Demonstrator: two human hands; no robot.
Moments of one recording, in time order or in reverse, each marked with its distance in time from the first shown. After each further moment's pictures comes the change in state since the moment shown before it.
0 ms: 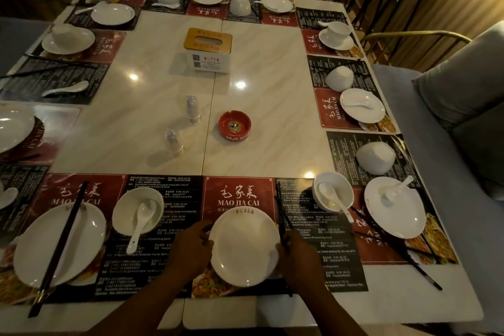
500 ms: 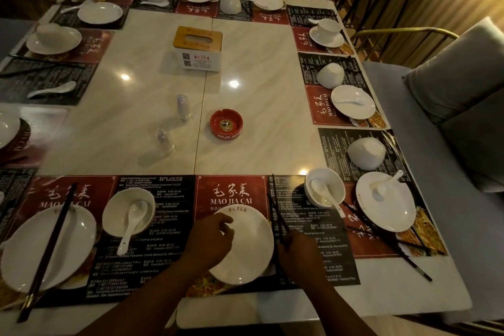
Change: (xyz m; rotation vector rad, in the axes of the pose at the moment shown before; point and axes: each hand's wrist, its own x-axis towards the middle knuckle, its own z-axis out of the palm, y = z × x) left_hand 0.000 0.054 0.018 0.039 -0.021 0.135; right_hand 0.005 0.010 -0.014 -0.072 0.015 0.023
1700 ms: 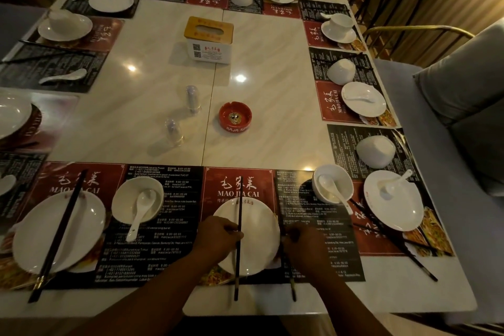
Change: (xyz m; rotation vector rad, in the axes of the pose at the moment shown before) left_hand -0.001 -0.015 0.016 -0.193 -0.108 -0.280; right_hand 0.002 -0.004 -0.006 0.175 -0.094 0.029
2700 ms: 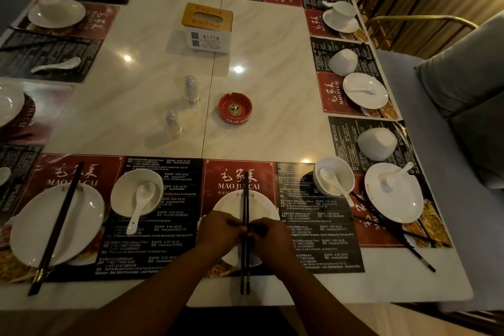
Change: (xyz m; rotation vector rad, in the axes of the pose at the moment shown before) left_hand -0.001 -0.003 0.008 -0.104 -0.039 -0.032; right_hand -0.009 -0.040 0.053 0.171 -0.142 -0.057
